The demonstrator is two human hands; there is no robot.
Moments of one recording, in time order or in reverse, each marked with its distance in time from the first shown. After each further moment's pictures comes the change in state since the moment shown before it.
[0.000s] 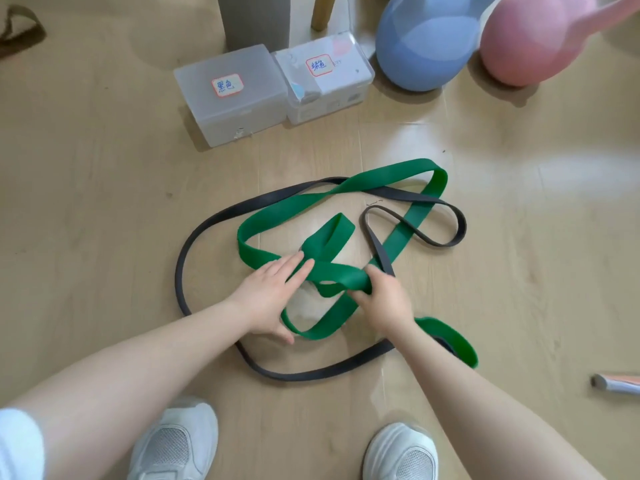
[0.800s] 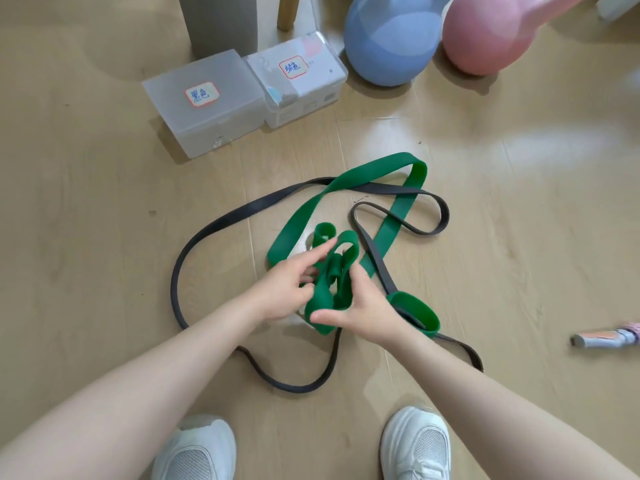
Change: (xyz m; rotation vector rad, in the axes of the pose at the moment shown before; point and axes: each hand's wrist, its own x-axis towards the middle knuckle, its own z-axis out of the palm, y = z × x) left_hand 0.006 0.007 -0.034 -1.214 0.050 0.170; right_hand -0.031 -0.047 -0.007 0.446 -0.126 -0.115
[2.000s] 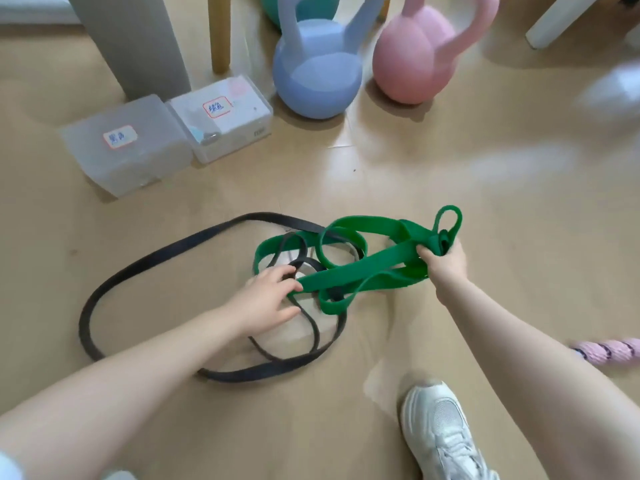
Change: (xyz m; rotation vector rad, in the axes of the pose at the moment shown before) left_hand 0.071 0.045 0.057 0.885 -0.014 -0.050; right_hand 0.033 0.118 -0.221 0.304 0.752 0.486
